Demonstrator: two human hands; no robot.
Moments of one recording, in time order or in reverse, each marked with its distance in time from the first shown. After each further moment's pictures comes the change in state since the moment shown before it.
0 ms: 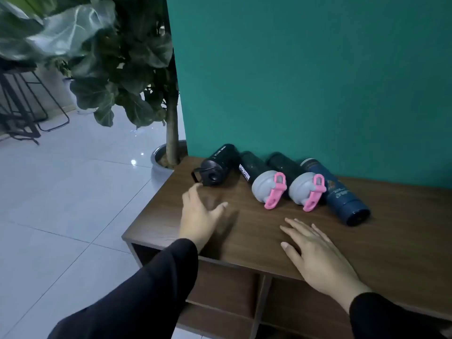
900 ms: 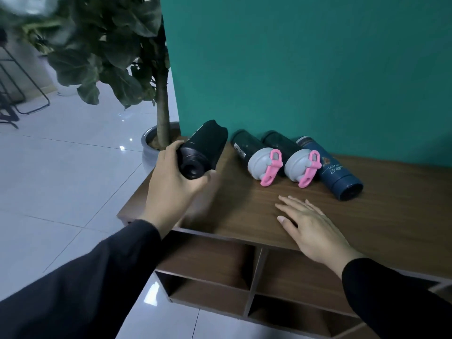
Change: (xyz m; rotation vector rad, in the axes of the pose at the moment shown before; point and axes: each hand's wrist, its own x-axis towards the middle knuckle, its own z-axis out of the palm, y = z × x) left_hand -0.016 0.032 -0.068 0.032 0.114 0.309; right_hand 0.002 0.009 0.010 0.033 0.032 -0.083
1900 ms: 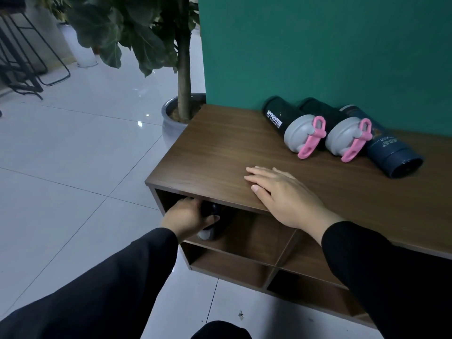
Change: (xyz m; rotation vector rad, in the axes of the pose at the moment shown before) left_hand -0.070 -0.162 0.020 0.550 -0.672 -0.246; right_hand 0.059 -0.097 0.040 0.090 -0.080 -0.226
